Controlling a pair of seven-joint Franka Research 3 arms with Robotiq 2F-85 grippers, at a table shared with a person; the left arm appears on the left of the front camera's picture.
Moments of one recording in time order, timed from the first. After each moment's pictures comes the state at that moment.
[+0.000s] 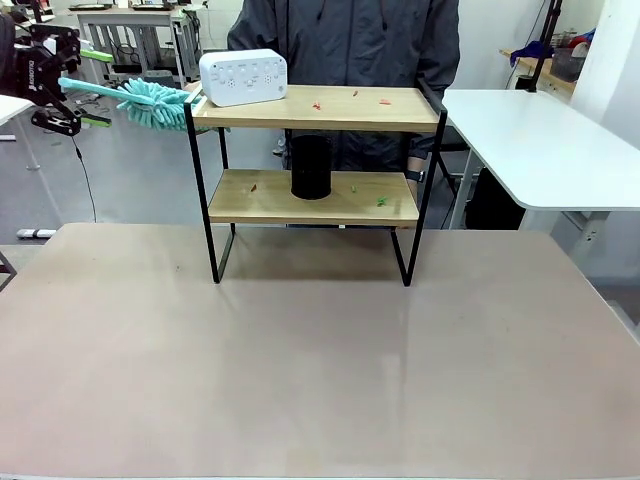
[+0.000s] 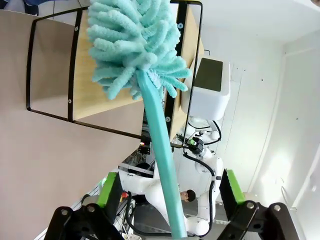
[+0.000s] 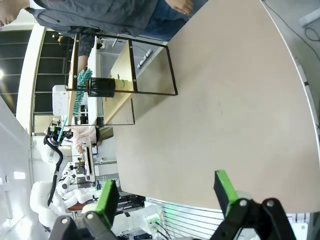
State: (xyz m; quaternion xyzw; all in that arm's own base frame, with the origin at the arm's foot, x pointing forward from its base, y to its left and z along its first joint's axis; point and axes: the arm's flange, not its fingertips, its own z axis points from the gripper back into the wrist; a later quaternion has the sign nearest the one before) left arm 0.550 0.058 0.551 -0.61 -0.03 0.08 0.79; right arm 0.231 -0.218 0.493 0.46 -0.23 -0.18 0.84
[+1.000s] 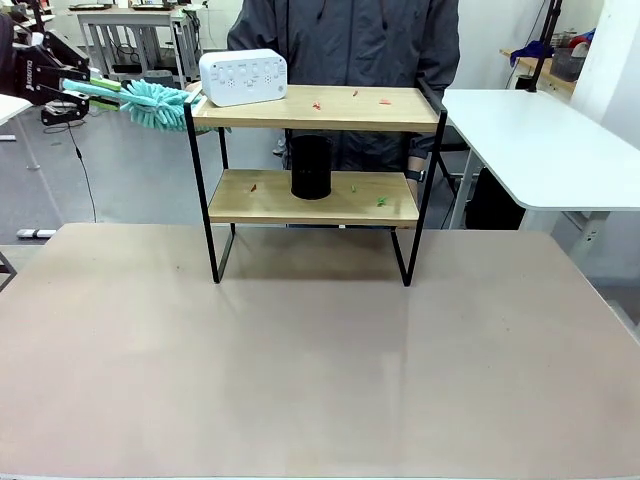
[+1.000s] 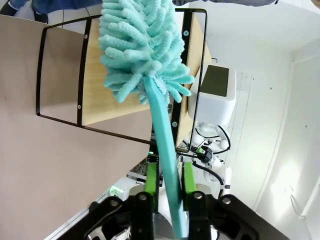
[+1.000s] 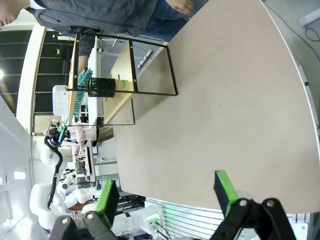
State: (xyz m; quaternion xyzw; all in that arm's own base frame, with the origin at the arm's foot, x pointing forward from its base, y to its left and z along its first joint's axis) left arm 0.544 0.056 0.554 -0.58 -0.05 0.09 0.80; right arm 0.231 -0.218 0.493 0.46 -0.23 -0.18 0.84
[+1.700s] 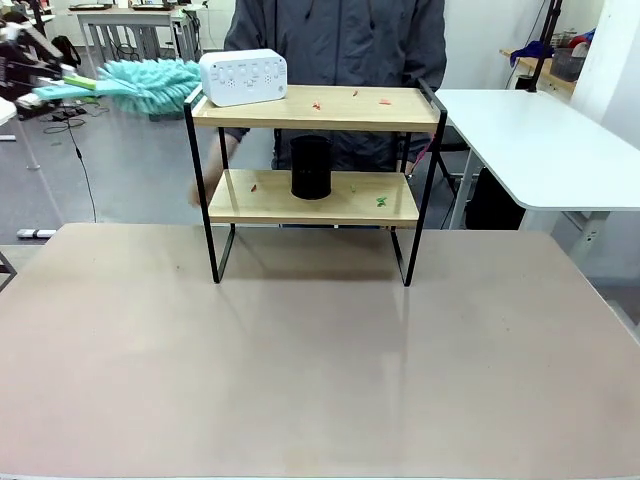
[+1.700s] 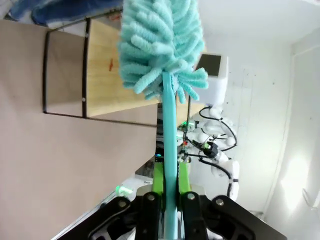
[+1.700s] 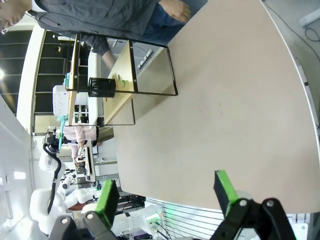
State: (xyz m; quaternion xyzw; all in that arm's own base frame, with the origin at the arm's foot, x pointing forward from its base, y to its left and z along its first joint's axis) left arm 0.503 0.090 0.576 -0.58 -0.09 0.06 0.81; right arm 0.231 -0.218 0.493 0.46 -0.23 -0.18 0.84
